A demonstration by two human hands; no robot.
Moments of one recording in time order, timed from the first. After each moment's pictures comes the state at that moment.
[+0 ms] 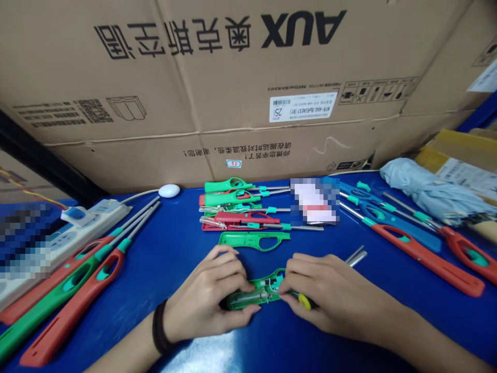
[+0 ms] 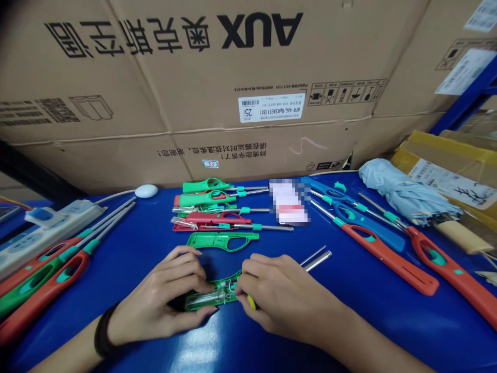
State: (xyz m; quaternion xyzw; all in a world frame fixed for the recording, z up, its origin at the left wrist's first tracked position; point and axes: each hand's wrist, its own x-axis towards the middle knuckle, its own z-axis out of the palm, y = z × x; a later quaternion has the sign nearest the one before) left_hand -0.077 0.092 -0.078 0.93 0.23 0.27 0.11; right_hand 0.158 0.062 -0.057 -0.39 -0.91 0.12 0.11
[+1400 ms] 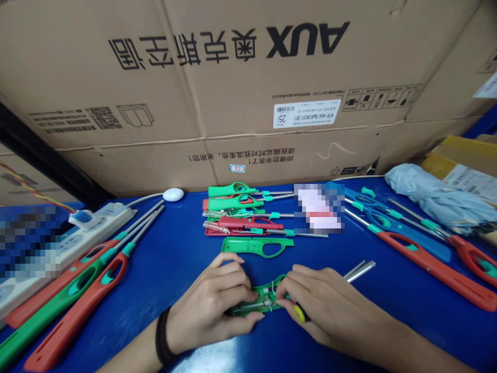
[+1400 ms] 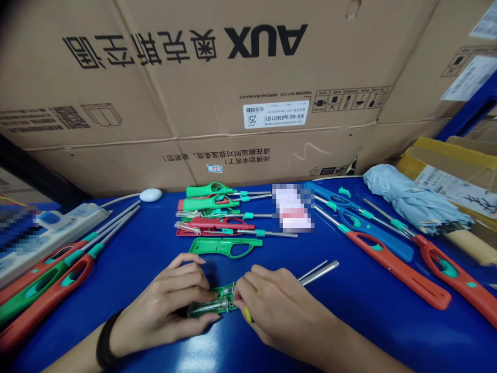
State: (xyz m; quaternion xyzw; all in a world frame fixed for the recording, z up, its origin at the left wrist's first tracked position) left_hand -0.078 0.091 -0.083 0.93 0.22 0.28 0.11; right_hand 0.149 0.057 -0.076 -0.40 -0.91 0.07 0.09
